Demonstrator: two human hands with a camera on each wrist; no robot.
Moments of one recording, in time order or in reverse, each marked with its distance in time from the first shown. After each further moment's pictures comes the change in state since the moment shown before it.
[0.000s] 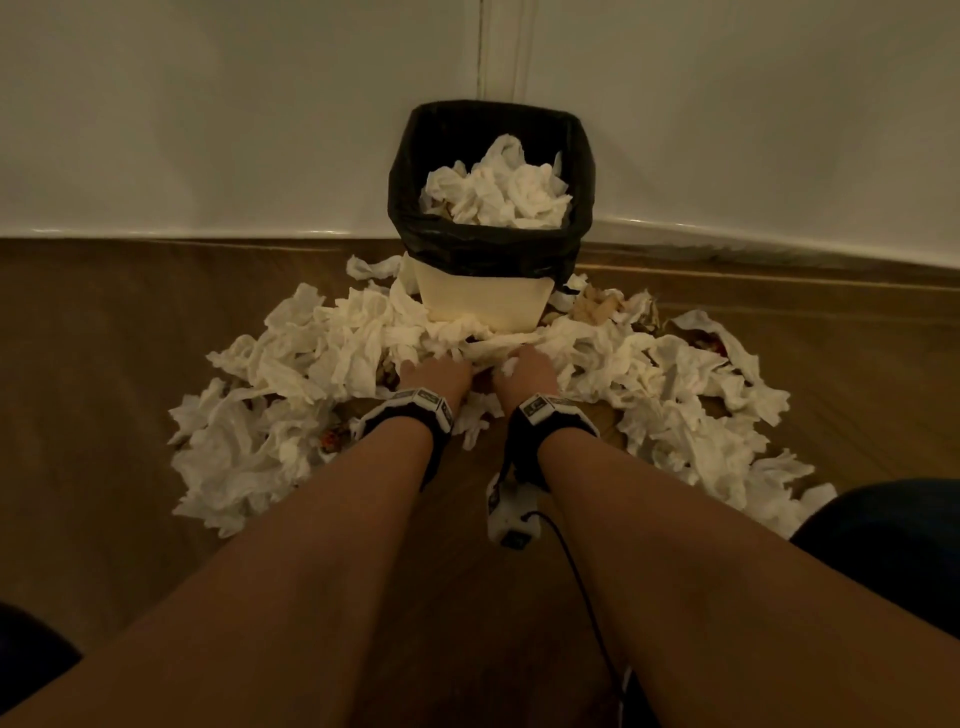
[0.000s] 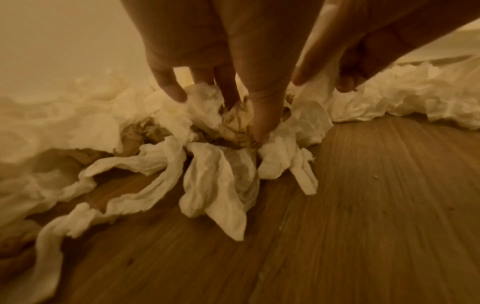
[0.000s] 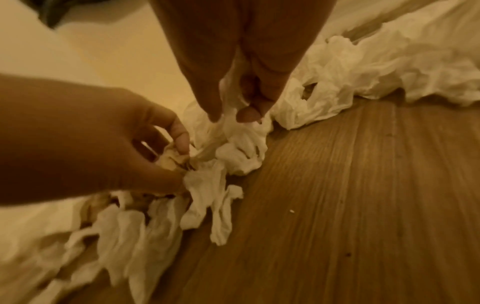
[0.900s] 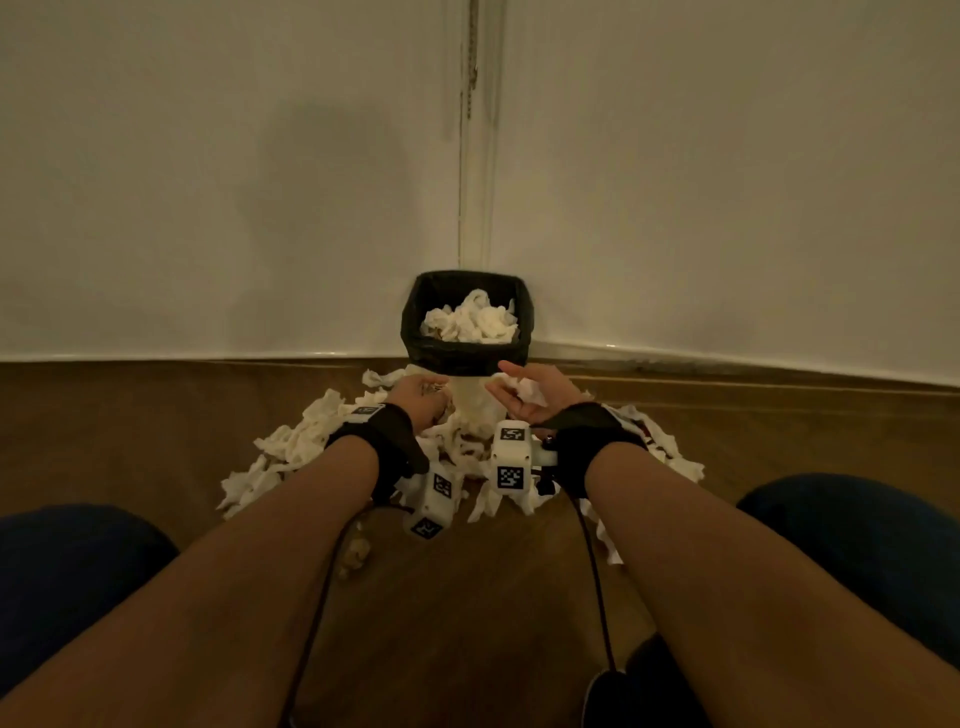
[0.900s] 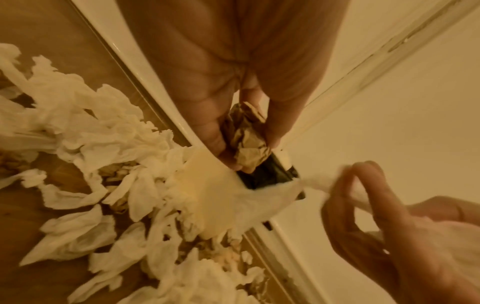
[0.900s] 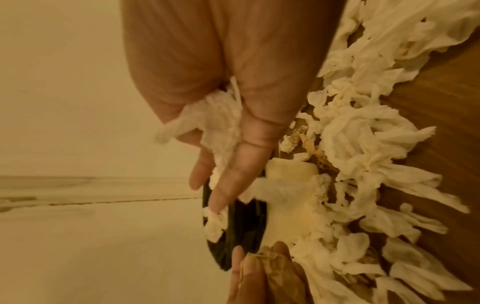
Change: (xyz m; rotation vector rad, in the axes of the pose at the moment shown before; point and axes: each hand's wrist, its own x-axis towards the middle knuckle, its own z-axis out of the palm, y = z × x) left_hand -0.121 0.001 -0.132 -1.323 0.148 -0.079; right_hand -0.117 -0.038 -0.153 1.605 -0.391 0.169
